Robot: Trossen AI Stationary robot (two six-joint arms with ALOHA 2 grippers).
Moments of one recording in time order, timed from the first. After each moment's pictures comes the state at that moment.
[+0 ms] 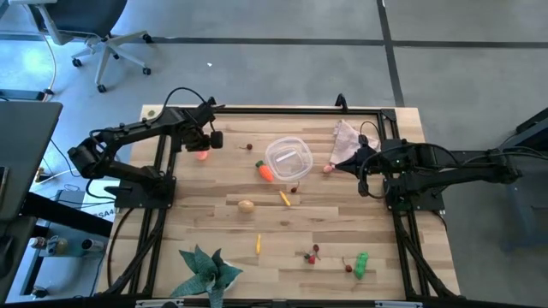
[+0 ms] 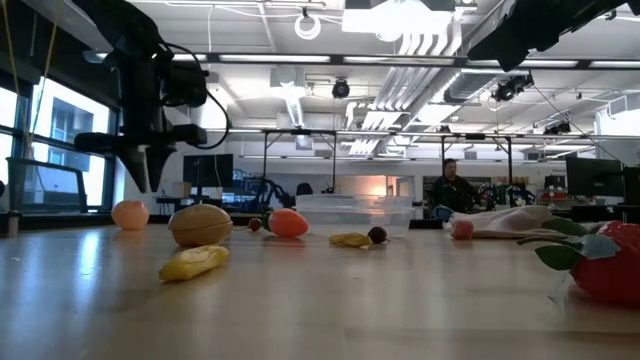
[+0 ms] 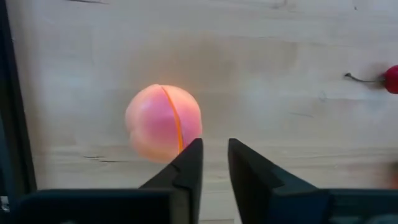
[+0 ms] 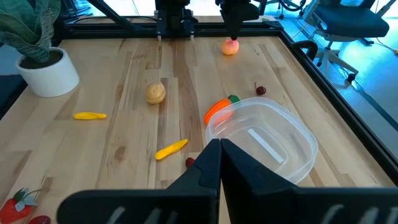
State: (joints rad) left arm 0.88 1.30 0.78 -0.88 0.00 -0.86; right arm -0.02 0.67 0.64 -0.39 0.08 -0.01
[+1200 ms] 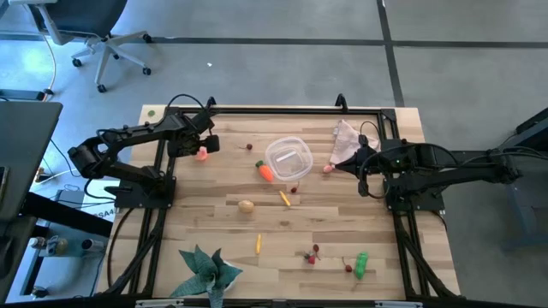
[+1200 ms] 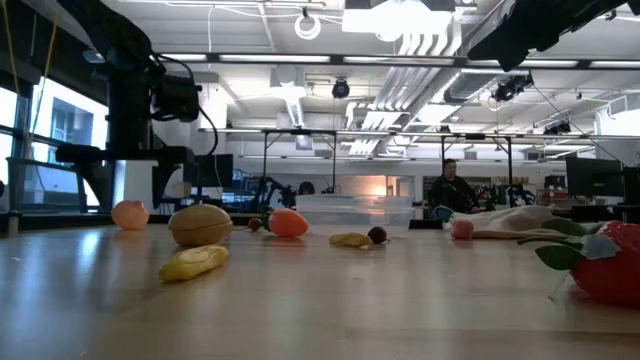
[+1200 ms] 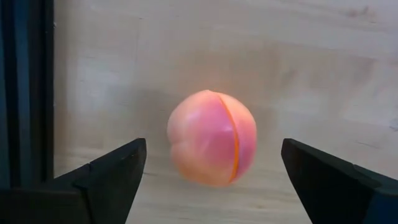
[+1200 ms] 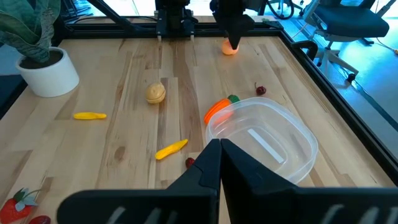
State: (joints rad) left arm 0.88 1.31 0.67 -0.81 -0.10 -0.95; right arm -0.02 0.67 0.64 -0.39 0.08 -0.01
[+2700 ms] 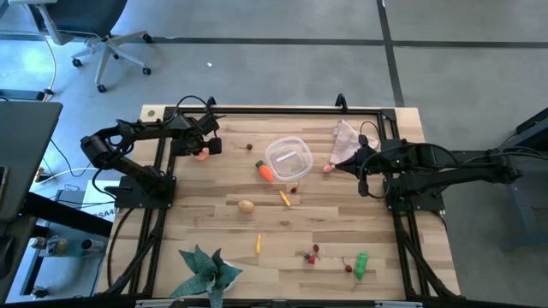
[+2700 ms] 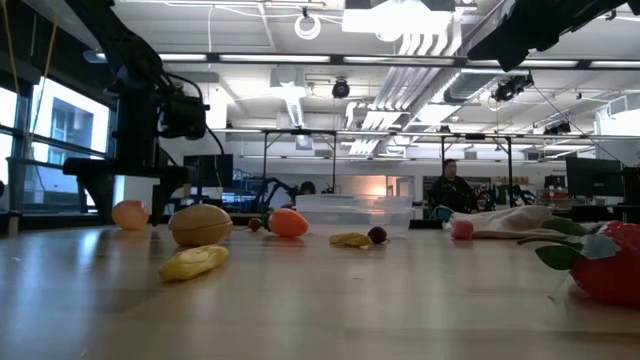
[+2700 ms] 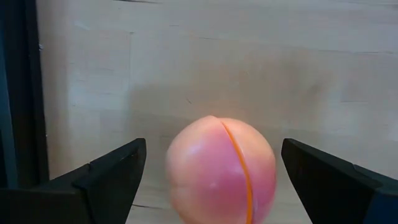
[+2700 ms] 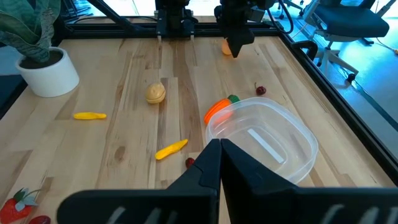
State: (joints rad) left arm 0.88 1.44 0.66 -0.73 -0.15 -0.89; right arm -0.02 0.67 0.64 -0.39 0.08 -0.01
